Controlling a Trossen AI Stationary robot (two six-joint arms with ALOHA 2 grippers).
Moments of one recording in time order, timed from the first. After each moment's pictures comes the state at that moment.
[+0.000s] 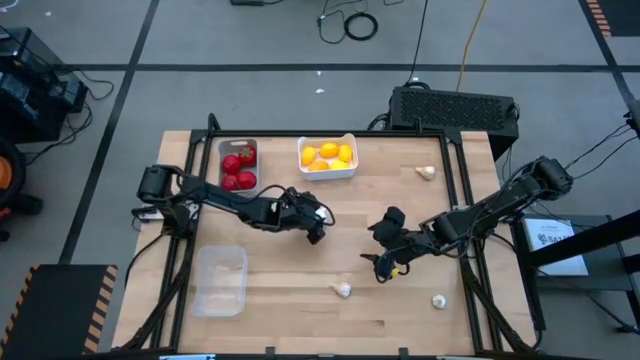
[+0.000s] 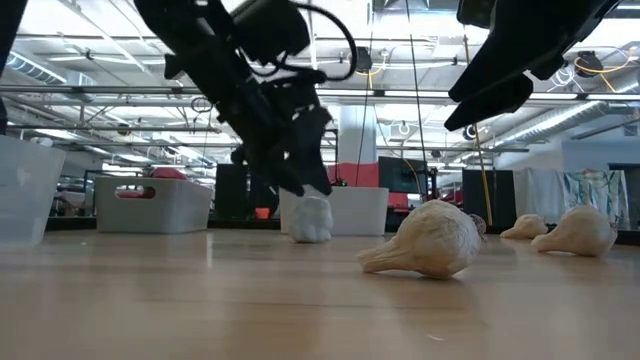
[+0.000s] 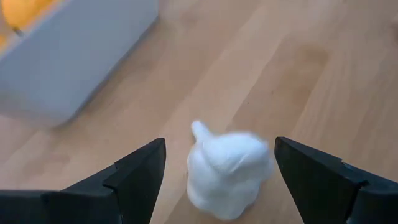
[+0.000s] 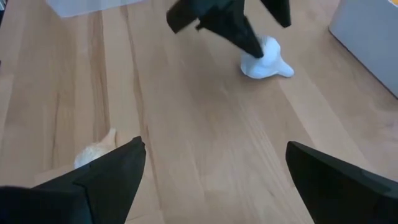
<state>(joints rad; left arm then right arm) -0.07 1.78 0.97 -0.03 -0.44 -0.47 0.42 1.30 0.78 -0.30 0.45 0.59</state>
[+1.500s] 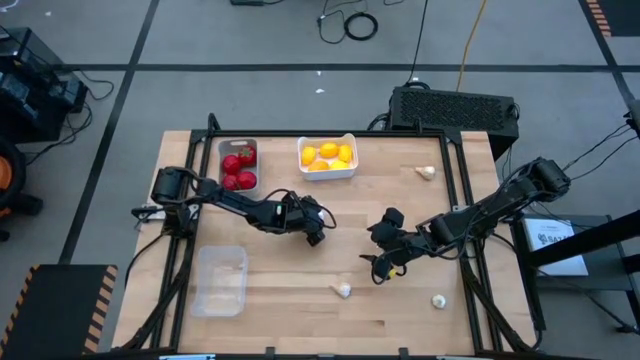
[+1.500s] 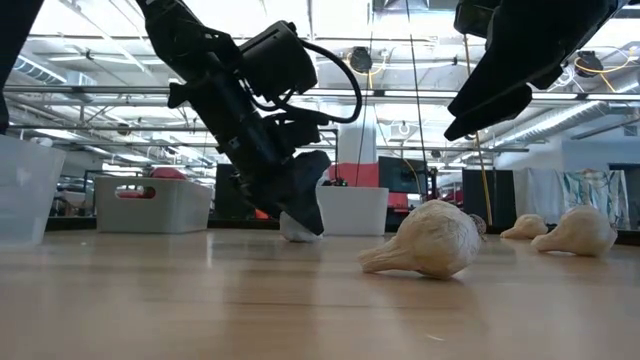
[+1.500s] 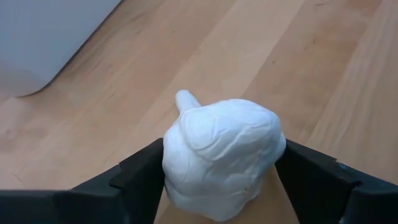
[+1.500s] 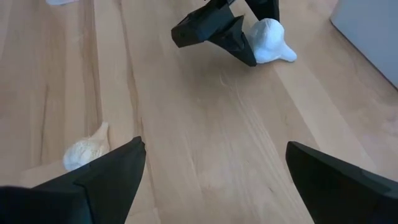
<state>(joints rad) -0.05 1.88 0.97 -0.03 -0.42 -0.49 0.42 1.34 0.78 -0.30 0.45 0.59</state>
